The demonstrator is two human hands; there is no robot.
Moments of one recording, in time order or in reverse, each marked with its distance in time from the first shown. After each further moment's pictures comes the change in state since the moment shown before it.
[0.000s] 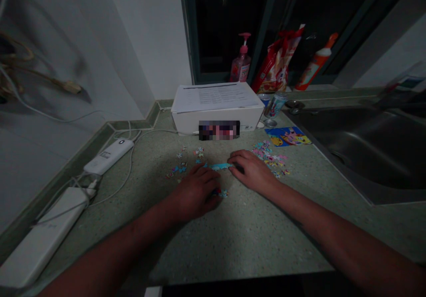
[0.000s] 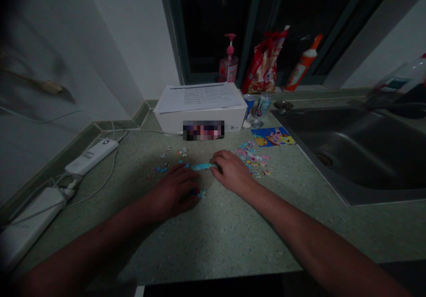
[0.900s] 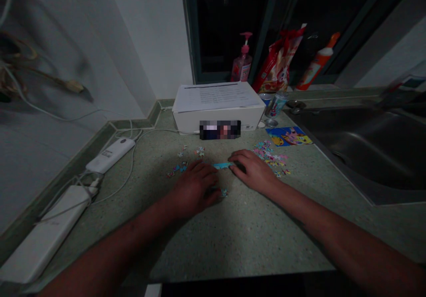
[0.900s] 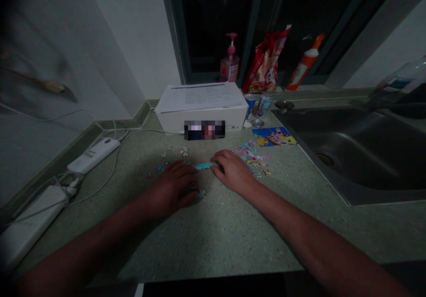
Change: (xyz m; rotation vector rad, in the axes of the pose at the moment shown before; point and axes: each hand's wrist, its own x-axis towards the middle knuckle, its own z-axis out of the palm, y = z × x) left_hand 0.001 -0.001 -0.006 0.014 0.073 -0.056; right_hand -0.002 0.002 -0.001 0.035 0.004 0.000
